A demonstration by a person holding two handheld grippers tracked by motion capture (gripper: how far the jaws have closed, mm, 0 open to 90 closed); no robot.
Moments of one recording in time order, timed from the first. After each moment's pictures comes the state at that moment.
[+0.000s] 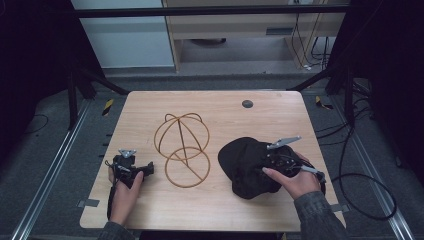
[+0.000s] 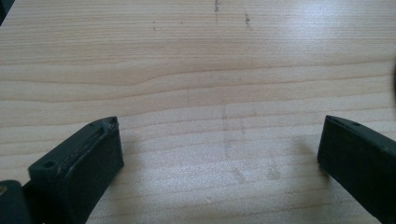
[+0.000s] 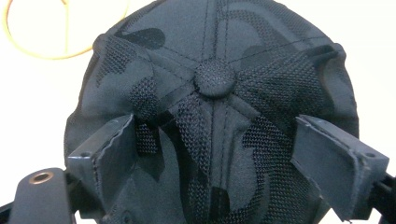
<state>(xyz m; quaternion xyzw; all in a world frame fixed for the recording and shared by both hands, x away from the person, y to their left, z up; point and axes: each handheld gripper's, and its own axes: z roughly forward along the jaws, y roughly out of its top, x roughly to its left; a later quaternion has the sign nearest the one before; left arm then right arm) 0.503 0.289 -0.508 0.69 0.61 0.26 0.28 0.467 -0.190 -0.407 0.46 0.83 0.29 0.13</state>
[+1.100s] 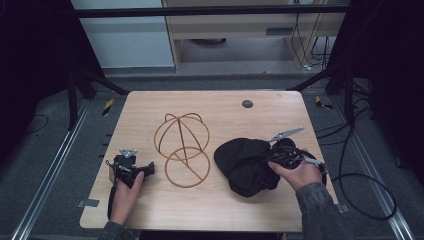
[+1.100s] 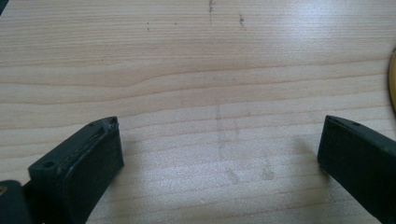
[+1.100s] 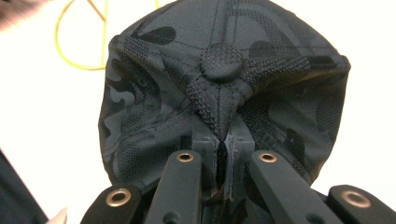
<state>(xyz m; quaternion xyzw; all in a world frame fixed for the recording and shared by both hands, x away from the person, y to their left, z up) 0.503 0.287 -0.508 0.69 0.61 0.26 0.28 0.480 -0.198 -0.391 0.44 0.84 0.32 0.07</state>
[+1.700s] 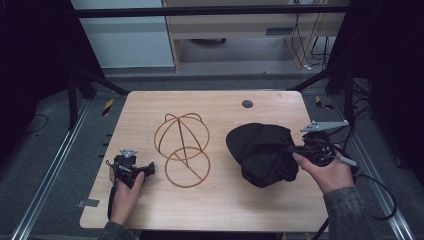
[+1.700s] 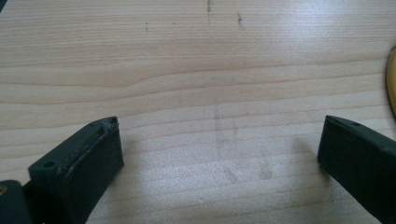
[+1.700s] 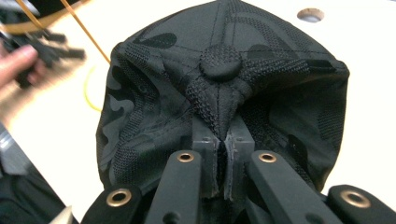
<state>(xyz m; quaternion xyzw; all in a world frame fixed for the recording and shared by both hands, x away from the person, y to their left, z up) 0.503 0.286 -0.508 0.69 0.61 0.26 0.28 0.449 -0.242 -0.327 0.46 0.78 0.40 0.11</state>
